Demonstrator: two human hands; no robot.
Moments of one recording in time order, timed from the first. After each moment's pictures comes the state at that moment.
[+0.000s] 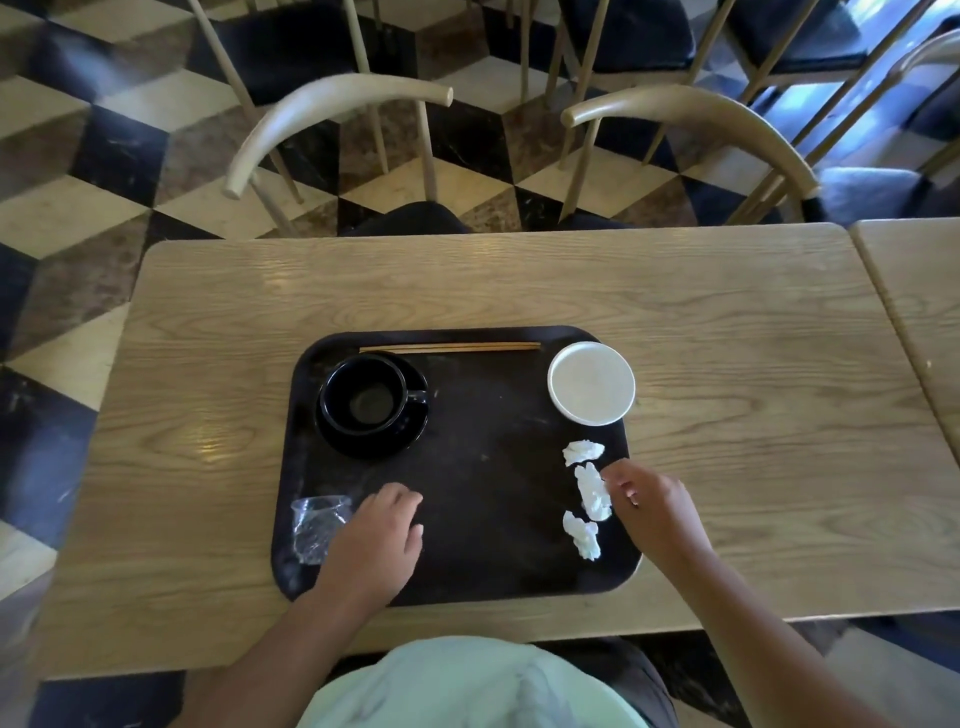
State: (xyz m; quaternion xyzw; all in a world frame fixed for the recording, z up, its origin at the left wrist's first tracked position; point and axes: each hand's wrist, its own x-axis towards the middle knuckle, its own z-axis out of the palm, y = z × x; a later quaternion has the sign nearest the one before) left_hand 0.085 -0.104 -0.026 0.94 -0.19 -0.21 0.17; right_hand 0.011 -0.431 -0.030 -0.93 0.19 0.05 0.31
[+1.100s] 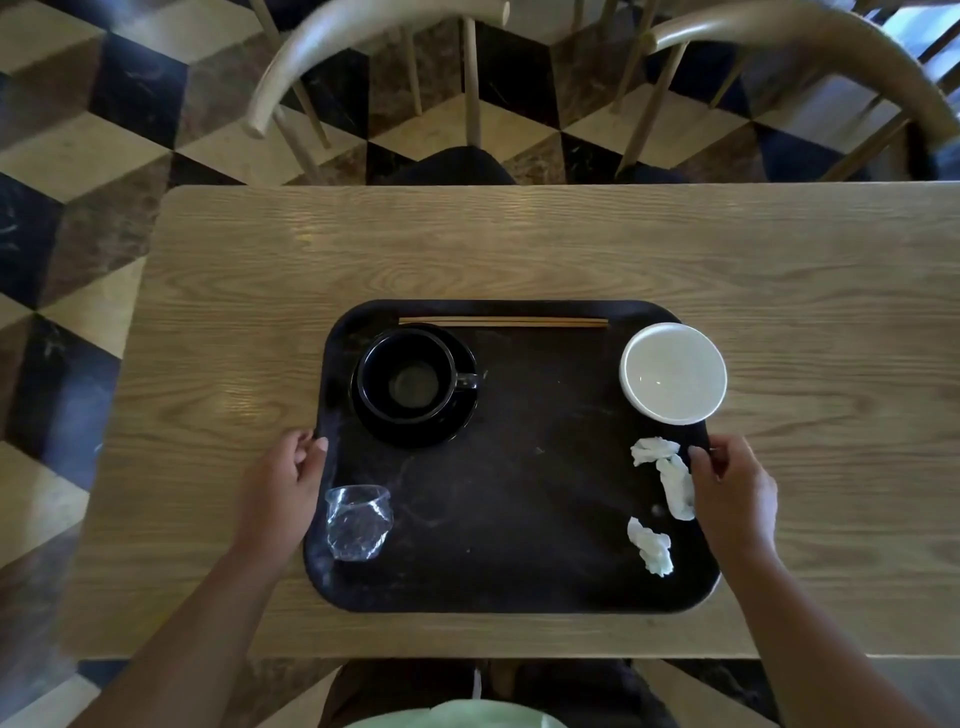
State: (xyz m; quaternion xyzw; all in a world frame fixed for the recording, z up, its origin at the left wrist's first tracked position) left_hand 0.160 0.013 -0.071 0.95 0.08 -0.09 0.29; right_hand 0.041 -0.429 -0.078 -0.86 0.40 -0.04 0.32
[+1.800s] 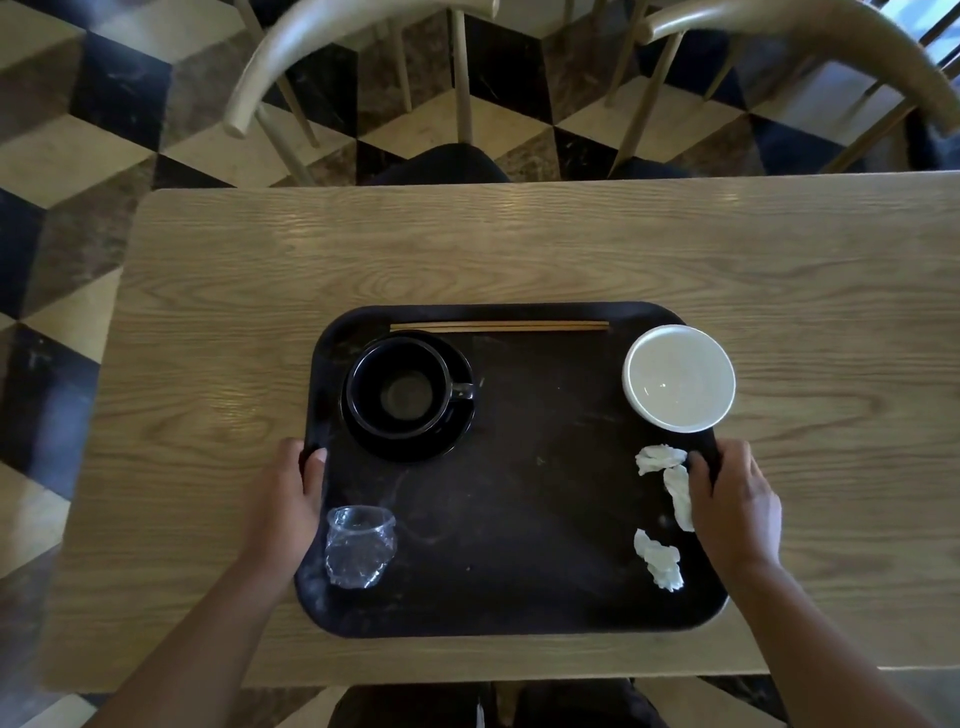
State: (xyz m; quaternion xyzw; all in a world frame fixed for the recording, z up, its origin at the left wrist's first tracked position) left_hand 0.167 0.008 -0.092 0.96 0.03 -0.07 0.25; right_hand 0.044 -0.424 -0.085 -0.91 0.36 -0.02 0.21
